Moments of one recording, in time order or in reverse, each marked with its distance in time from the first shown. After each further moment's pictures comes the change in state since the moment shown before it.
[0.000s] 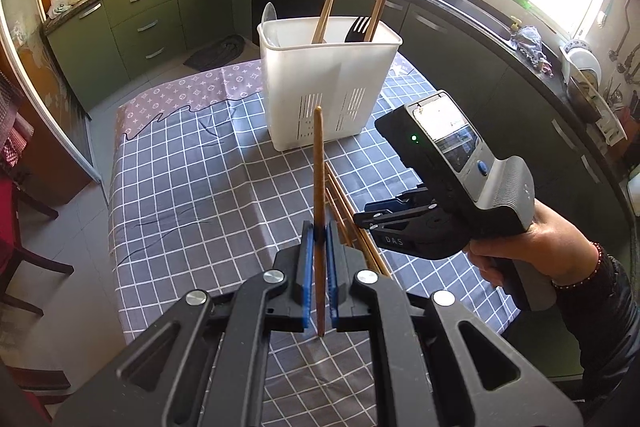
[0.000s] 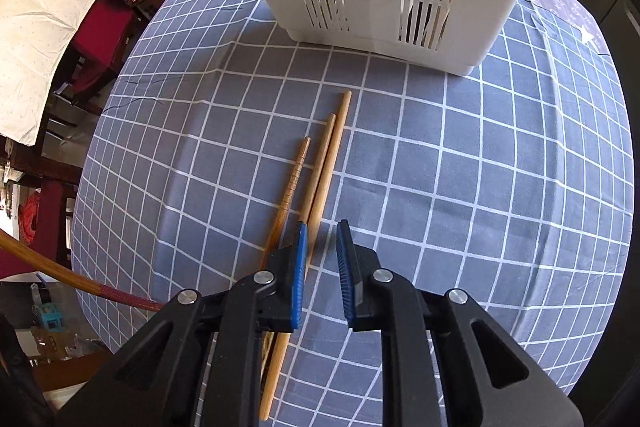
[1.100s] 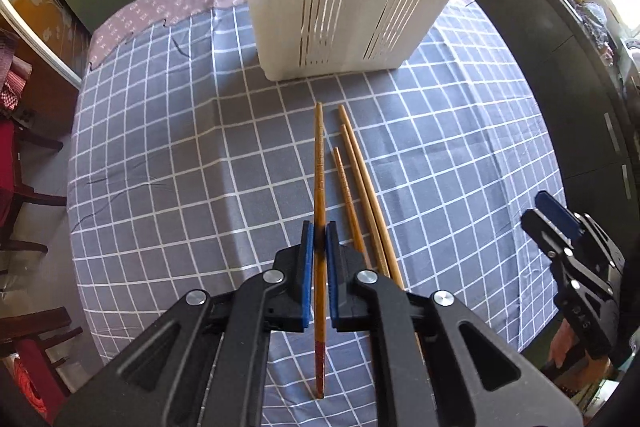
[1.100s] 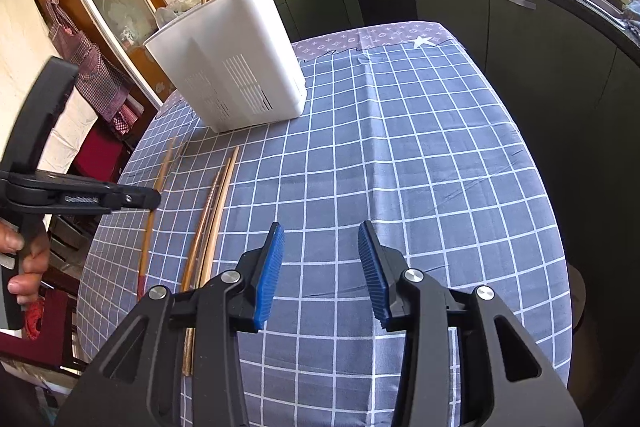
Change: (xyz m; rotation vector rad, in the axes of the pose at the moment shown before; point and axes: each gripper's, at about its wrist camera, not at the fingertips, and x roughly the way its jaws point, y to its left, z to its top) left arm 0.105 -0.010 0.021 -0.110 0.287 0.081; right arm -0.086 -0.083 -0.133 0.230 -0.495 -0.006
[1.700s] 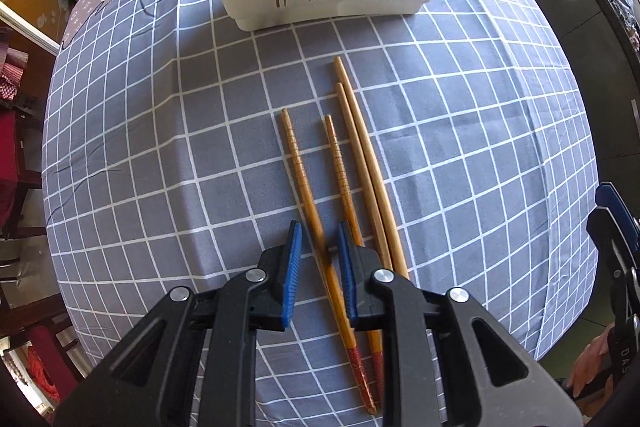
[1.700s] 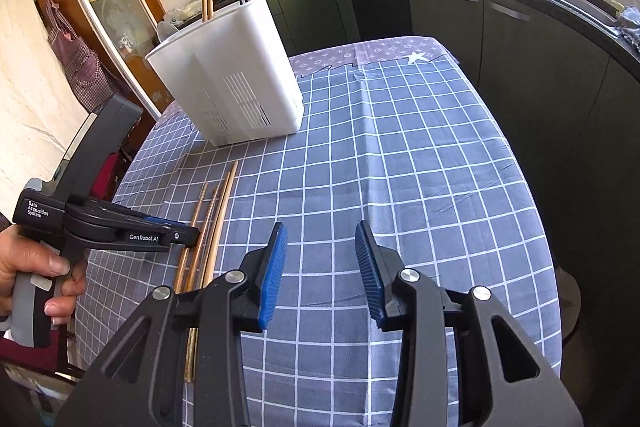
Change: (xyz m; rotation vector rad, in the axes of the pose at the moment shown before) left arm 0.064 -0.020 0.004 -0.006 0.170 0.065; right arm -0.010 -0.001 0.002 0.010 -0.046 -0.018
